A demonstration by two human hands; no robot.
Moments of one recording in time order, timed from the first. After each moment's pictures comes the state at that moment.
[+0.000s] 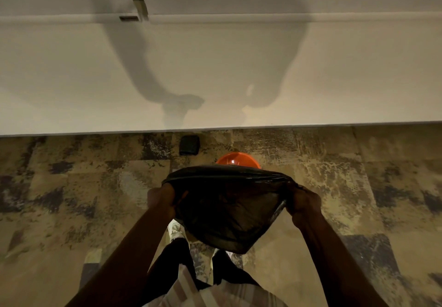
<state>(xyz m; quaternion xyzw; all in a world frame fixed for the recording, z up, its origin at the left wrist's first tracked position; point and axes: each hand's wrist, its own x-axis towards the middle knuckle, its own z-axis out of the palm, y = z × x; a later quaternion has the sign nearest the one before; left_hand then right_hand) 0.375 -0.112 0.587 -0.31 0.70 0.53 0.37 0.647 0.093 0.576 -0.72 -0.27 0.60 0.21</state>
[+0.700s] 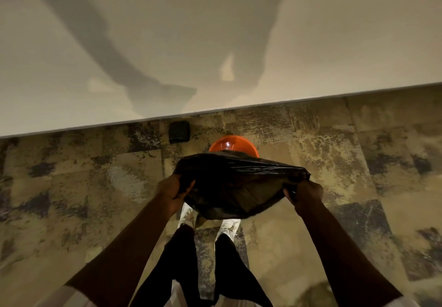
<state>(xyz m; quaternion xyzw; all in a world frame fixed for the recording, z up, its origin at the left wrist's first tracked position) 0.362 -0.083 0.516 -0.29 0.60 0.54 0.52 0.657 0.101 0.518 -0.79 -0.18 0.56 0.21</state>
